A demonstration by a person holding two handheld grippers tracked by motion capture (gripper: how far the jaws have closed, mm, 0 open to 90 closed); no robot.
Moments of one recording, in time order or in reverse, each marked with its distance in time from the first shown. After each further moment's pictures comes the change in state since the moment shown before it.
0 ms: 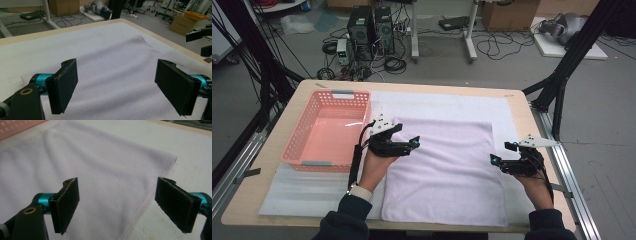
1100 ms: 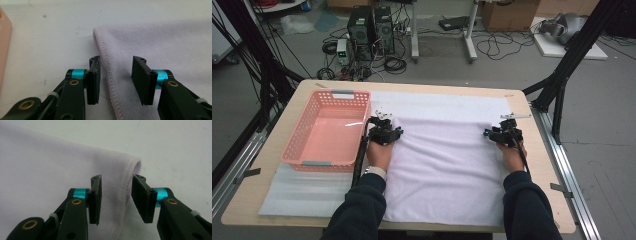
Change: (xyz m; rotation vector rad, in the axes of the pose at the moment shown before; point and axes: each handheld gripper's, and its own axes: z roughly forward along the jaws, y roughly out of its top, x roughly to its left) left arm 0.067 -0.034 0.066 0.247 0.424 -0.161; right arm -0.065 0.022 0.109 0.158 -0.232 0.148
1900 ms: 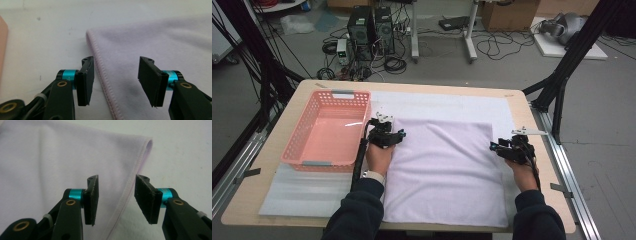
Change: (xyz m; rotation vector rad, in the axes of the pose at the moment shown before) left arm -0.004 -0.006 -0.008 0.006 -0.060 0.012; right arm 0.010 -0.034 -0.058 -0.068 0.101 0.009
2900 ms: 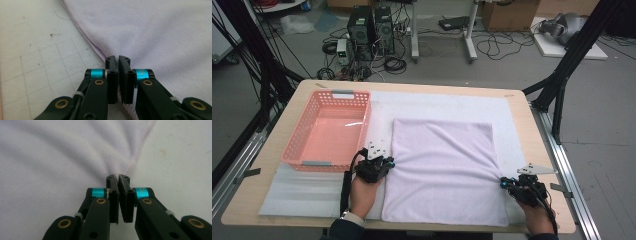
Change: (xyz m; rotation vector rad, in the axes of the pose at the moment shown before) left arm -0.020 -0.065 -0.085 0.020 -0.110 0.155; right arm 0.055 -0.074 -0.077 0.148 -0.031 -0.052
